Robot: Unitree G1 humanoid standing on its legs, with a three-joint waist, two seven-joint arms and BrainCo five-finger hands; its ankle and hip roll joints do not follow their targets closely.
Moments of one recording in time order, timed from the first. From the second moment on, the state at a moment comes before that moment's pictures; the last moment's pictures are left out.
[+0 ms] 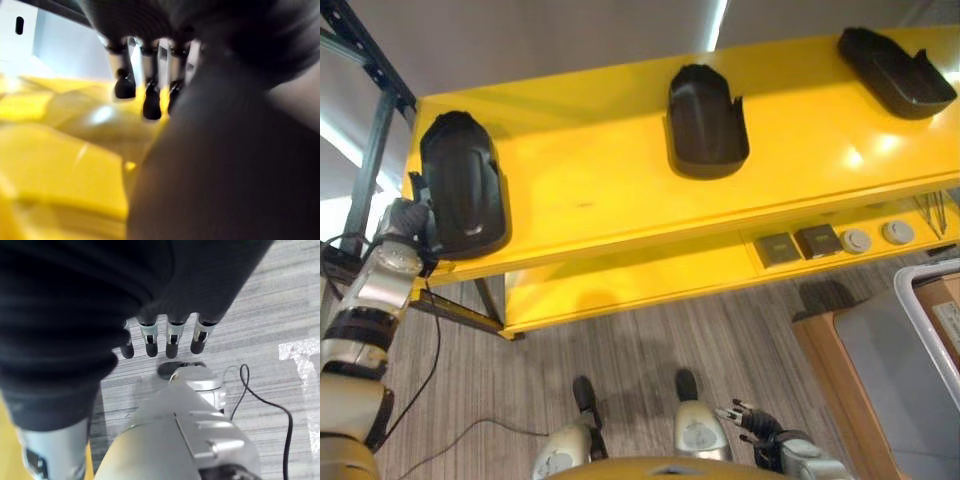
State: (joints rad) left arm -0.62 0.84 -0.30 0.68 -0.07 0.26 0.22; right arm 0.11 -0.43 0.25 0.69 0.37 0.15 0.12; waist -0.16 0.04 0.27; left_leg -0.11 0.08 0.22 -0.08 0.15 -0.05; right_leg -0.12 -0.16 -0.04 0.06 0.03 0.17
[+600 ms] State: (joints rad) left arm -0.98 0.80 -0.45 0.86 -0.12 0.32 0.30; right arm 0.06 -0.49 0.27 0.70 0.44 0.10 0.08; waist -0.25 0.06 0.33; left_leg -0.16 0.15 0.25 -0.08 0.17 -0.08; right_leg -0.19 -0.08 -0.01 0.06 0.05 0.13
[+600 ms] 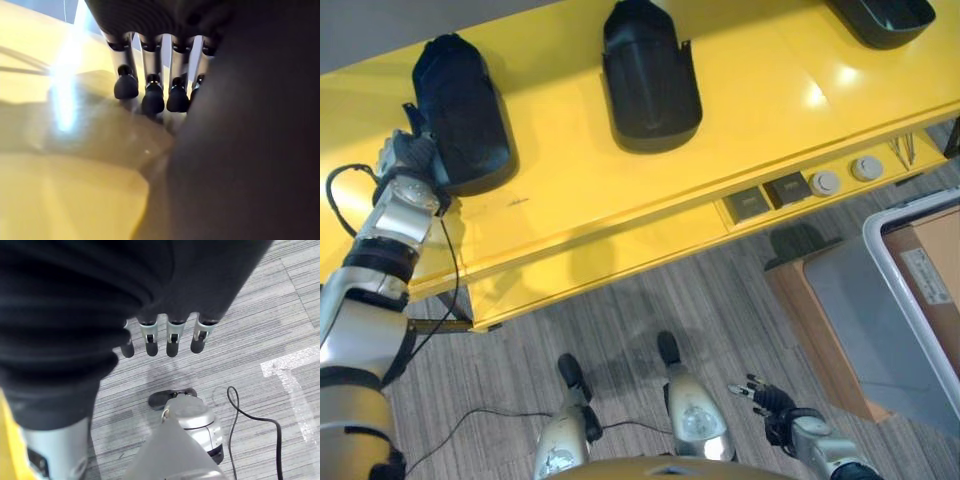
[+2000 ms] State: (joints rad) left arm -0.65 0.80 -0.40 0.84 -0.06 0.38 0.07; right arm 0.18 -0.48 0.24 0.68 0.35 0.13 0.08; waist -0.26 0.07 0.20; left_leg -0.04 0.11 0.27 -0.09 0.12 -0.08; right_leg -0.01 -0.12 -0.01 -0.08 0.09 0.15
